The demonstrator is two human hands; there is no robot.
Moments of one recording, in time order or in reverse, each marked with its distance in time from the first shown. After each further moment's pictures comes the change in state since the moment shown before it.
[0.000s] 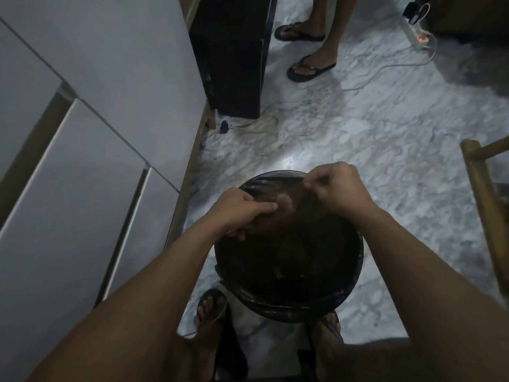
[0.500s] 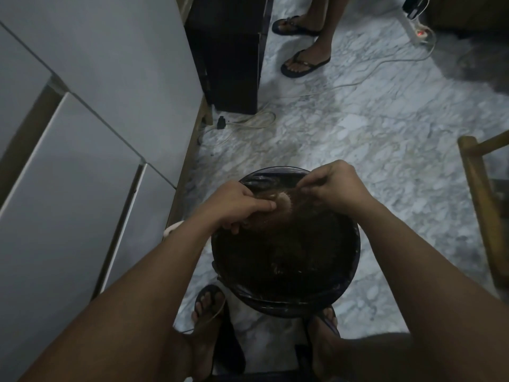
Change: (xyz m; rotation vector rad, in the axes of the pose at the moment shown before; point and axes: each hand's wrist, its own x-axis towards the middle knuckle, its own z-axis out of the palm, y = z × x) left_hand -0.001 0.009 -0.006 0.125 -0.042 0.026; right_hand -0.003 0.004 -0.004 0.167 -0.136 0.092
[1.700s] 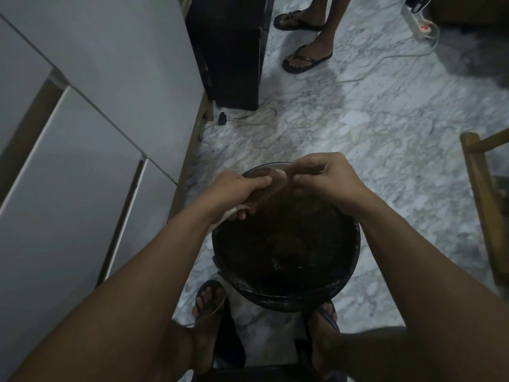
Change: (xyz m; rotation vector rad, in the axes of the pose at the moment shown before) left_hand -0.008 0.012 -0.004 -0.316 0.080 -0.110; right_hand -0.007 -0.017 0.005 0.357 -0.078 -0.034
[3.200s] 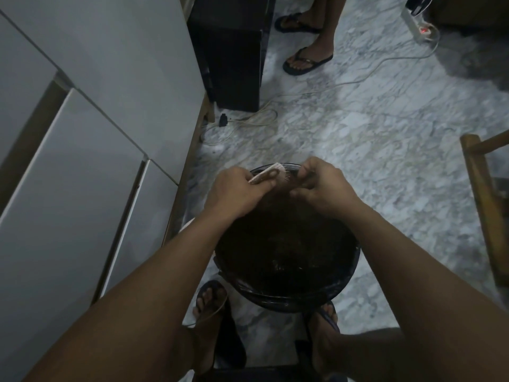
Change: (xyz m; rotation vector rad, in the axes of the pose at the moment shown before) left_hand 0.006 -0.007 0.012 0.330 0.322 0.277; right_hand -0.003 0.010 0.010 -0.487 0.078 0.023
